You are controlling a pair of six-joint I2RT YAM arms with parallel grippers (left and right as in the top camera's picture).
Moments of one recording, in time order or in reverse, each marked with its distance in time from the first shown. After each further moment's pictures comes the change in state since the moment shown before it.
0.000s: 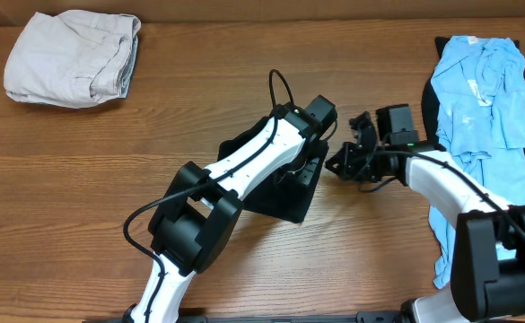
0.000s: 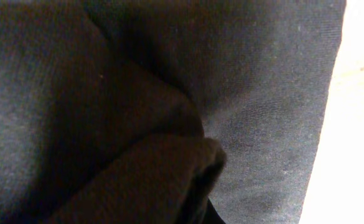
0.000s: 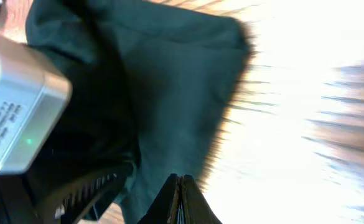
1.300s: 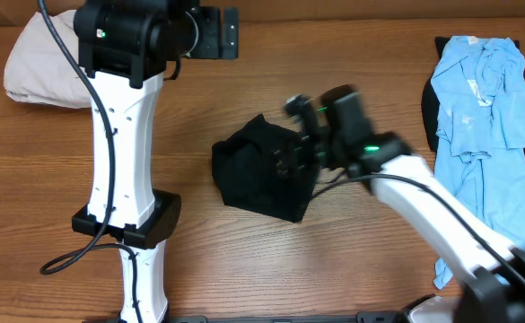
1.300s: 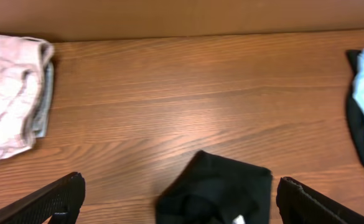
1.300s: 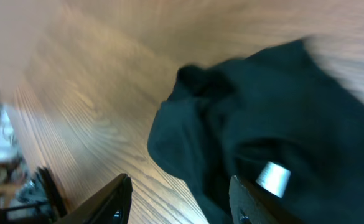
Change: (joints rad) left arm 0.428 0.012 1.302 -0.602 -0.022 0.076; right arm 0.388 -0.112 0.217 -0.032 0.074 -0.153
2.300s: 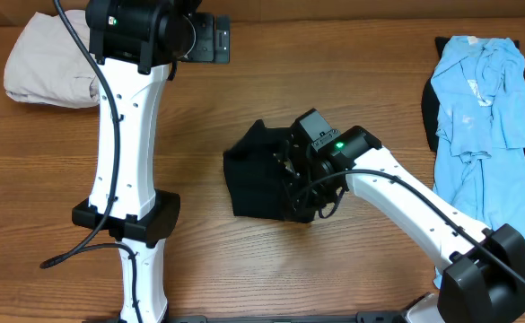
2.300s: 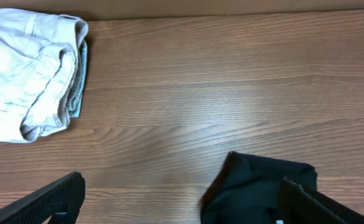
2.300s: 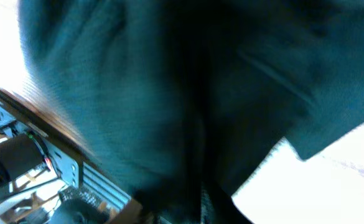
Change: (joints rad) left arm 0.007 0.000 -0.106 -0.001 -0.115 0.004; right arm 0.099 0.087 0.103 -0.586 0.089 0.087
